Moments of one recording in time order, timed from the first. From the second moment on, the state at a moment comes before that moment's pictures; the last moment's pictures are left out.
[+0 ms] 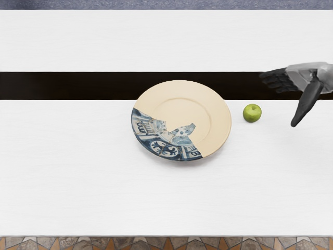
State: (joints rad) left arm -0.02 0.00 -0.06 -0.06 0.14 -0.24 0.07; right arm 1.18 -0.95 0.29 1.19 -0.51 0.61 -0.33
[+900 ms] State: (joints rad) left arm -0.02 0.00 -0.06 -0.06 0.14 -0.24 0.07; right arm 1.43 -0.59 -0.10 1.31 -0.76 -0.01 -0.61
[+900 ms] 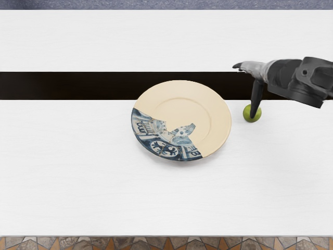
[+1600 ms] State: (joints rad) left arm -0.02 0.00 -0.06 -0.06 0.14 -0.24 0.07; right arm 1.42 -0.59 -0.25 1.36 -0.84 -0.06 -0.61
